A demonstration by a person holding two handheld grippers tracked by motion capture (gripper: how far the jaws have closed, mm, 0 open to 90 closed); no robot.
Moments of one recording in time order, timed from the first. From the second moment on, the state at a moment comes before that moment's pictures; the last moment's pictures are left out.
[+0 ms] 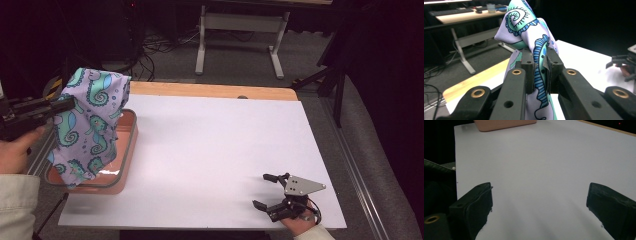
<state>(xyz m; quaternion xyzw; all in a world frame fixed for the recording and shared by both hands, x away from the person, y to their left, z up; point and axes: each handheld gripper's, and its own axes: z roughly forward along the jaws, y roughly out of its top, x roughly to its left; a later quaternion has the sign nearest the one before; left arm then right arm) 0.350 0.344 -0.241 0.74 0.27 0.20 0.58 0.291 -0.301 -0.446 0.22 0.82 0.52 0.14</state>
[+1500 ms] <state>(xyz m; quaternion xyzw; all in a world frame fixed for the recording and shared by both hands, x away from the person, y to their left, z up) 0.367 0.340 -0.293 0.77 0.29 0.11 0.56 0.291 -0.299 -0.447 0.21 0.82 0.51 0.14</state>
